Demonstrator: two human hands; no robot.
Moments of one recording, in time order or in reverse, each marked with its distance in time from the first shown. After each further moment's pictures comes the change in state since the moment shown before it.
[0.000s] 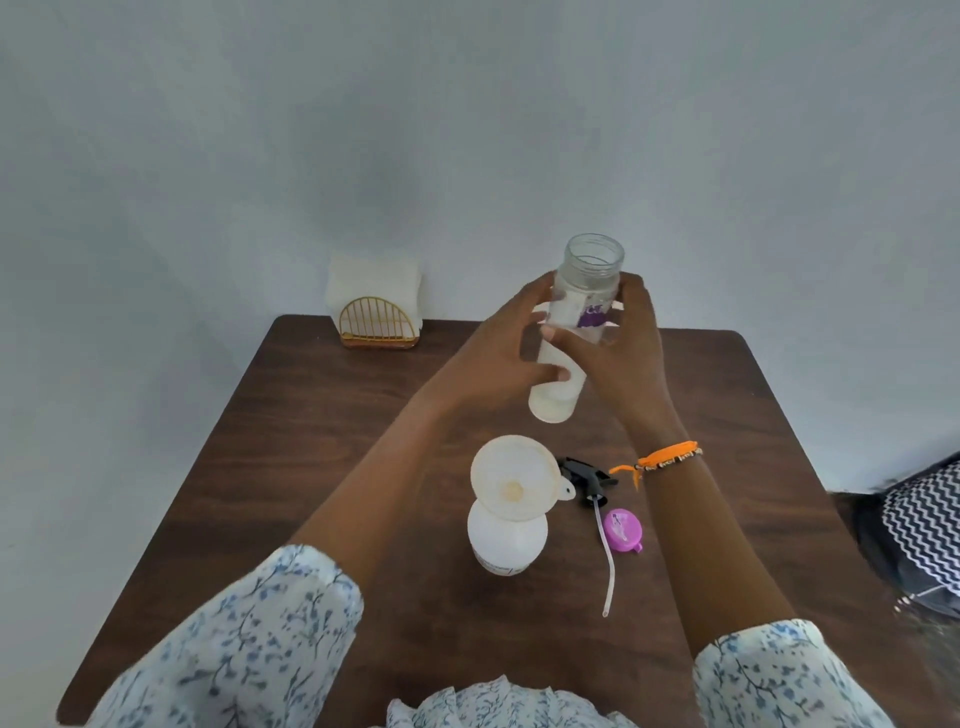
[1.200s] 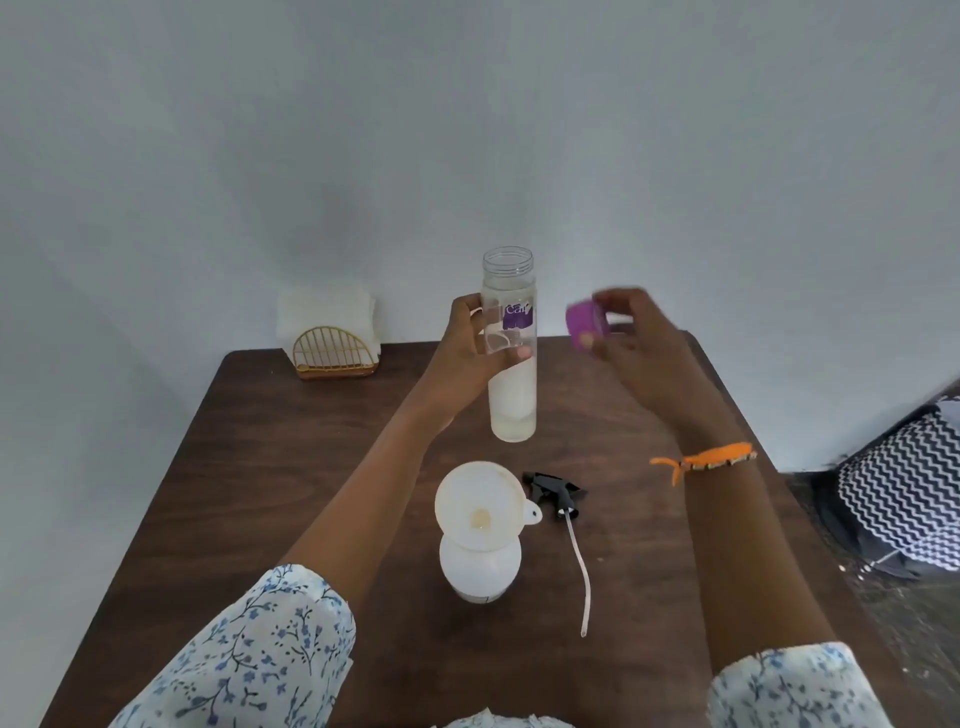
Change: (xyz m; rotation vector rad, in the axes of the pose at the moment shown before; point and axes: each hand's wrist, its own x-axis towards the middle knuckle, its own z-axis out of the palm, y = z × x) left_hand 0.035 -0.012 0.012 -0.288 0.115 -0.140; right_hand 0.020 0.005 -0.065 -0.209 -0.111 0.043
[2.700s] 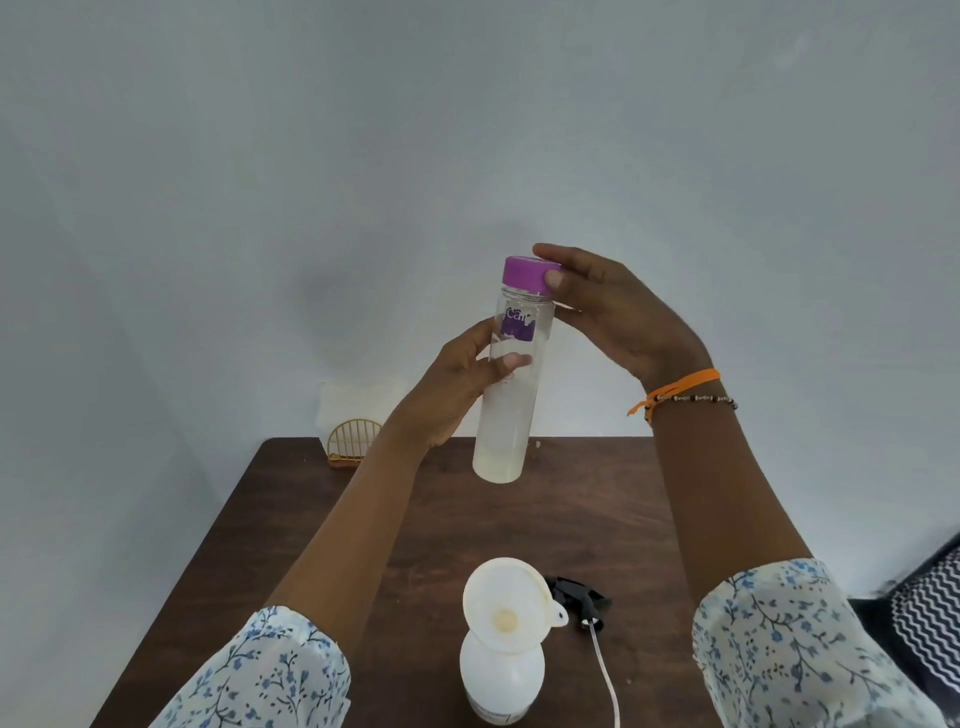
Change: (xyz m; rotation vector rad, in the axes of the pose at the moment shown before) left_hand 0.004 0.082 -0.049 -0.042 -0.058 0.229; right_hand 0.076 -0.124 -0.006 0.506 -0.328 -0.126
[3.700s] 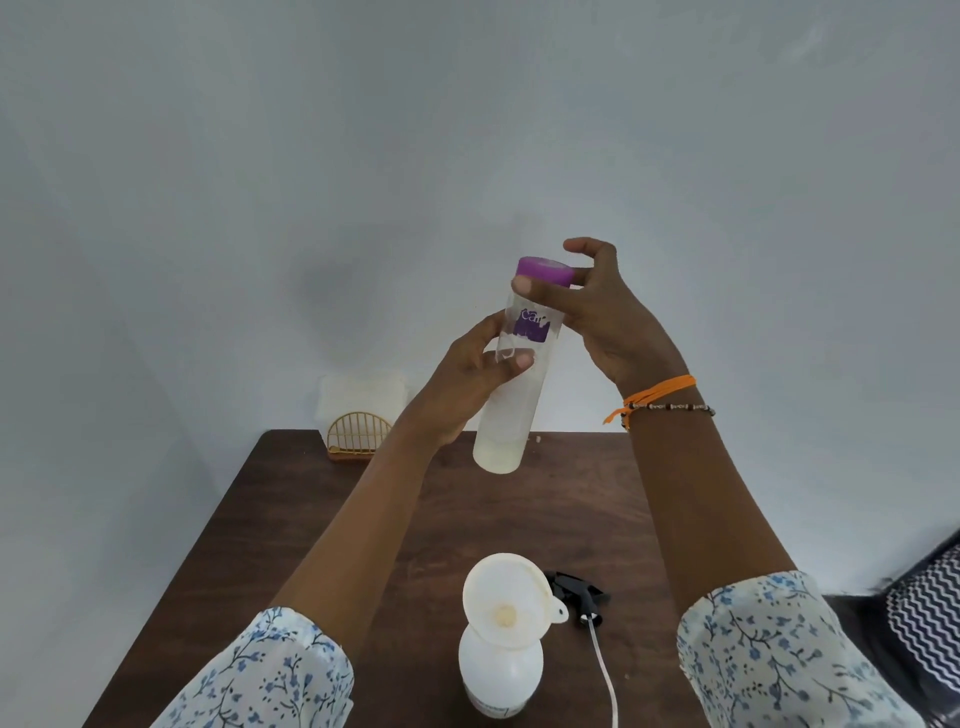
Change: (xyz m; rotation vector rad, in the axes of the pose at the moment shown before) left_hand 0.000 -0.003 0.007 0.077 0.051 0.026; right_hand 0.003 0.006 0.023 0.013 0.223 0.056
